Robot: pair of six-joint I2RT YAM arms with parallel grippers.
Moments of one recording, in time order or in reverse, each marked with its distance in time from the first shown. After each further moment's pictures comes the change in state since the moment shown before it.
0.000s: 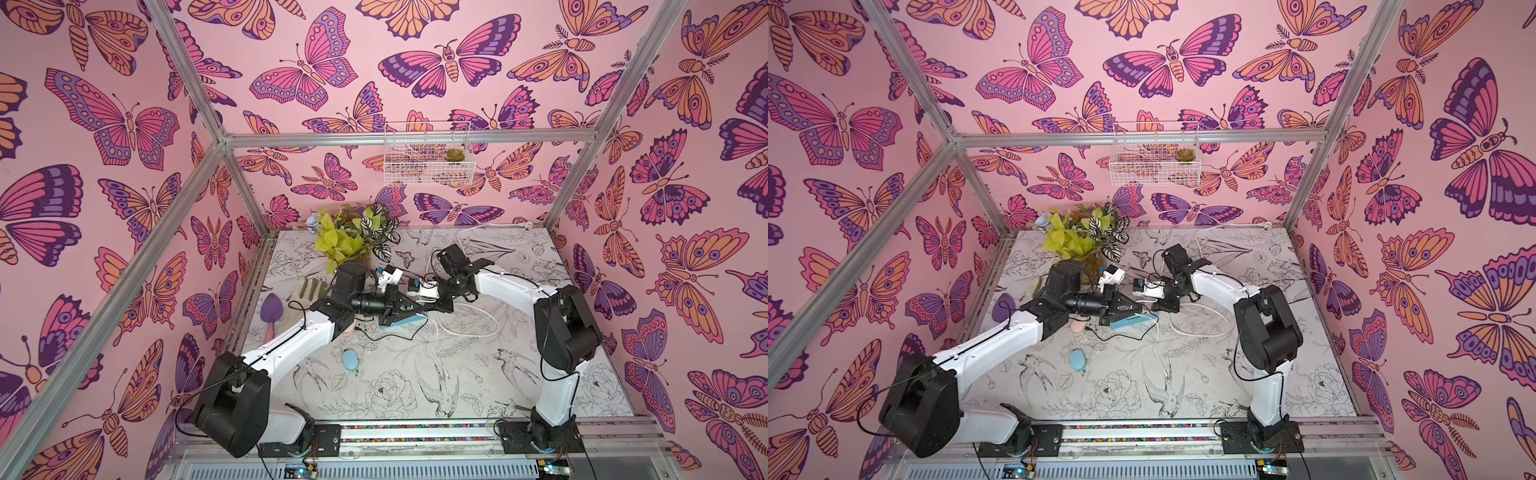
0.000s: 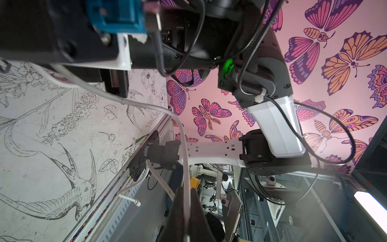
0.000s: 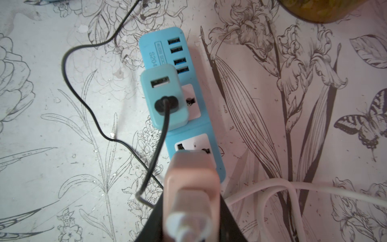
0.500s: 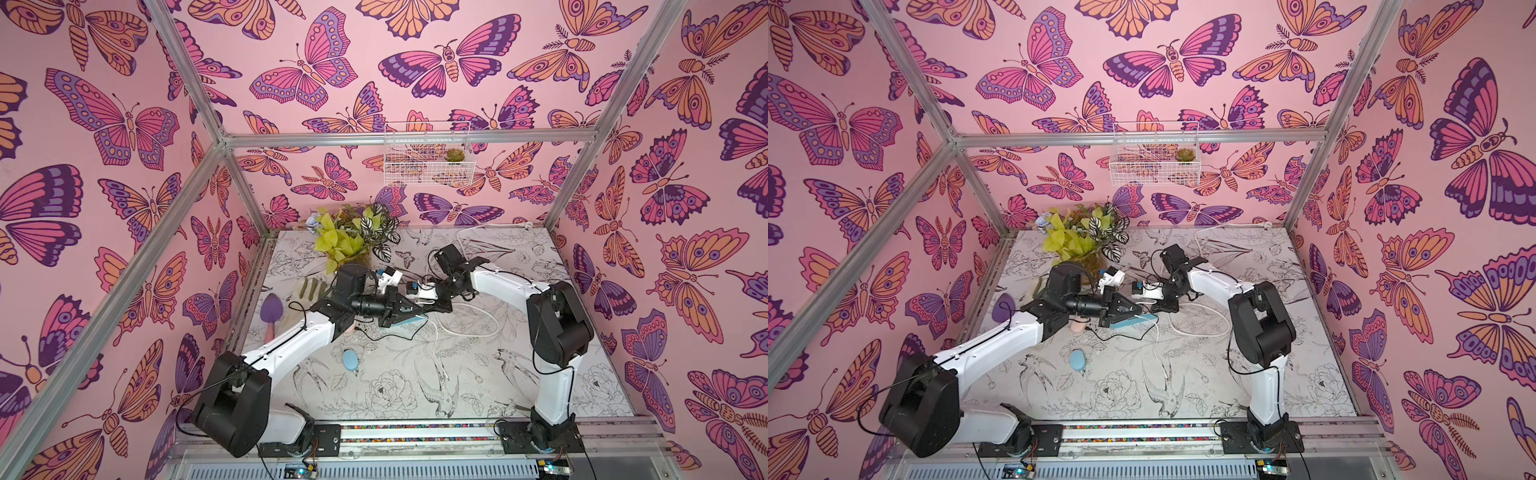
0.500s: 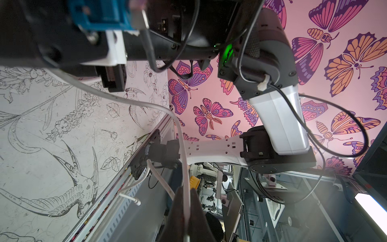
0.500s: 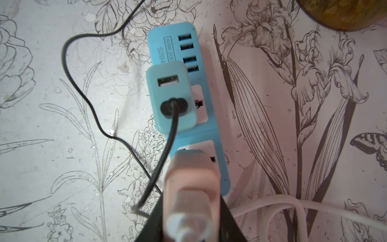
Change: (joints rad) left arm 0.000 0.003 -0.008 0.000 0.000 0.000; right arm 0.003 0.048 0.045 -0.030 -0.017 -0.086
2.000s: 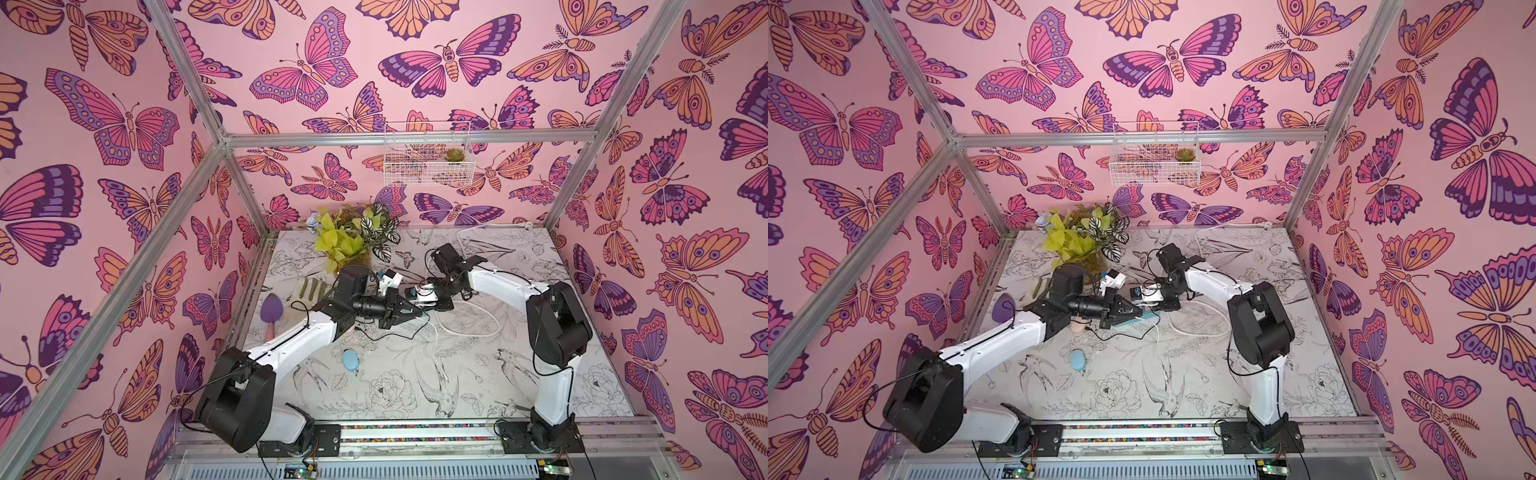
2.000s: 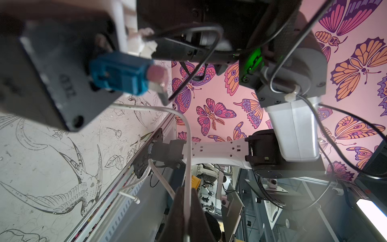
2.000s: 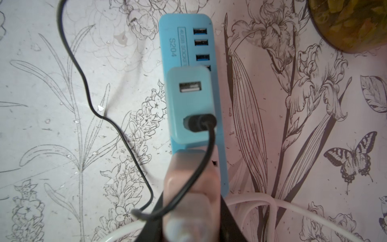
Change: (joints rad) left arm 0.000 0.024 -0.009 0.000 0.000 0.004; right arm 0.017 -0.006 0.019 -0.025 0.106 -0.166
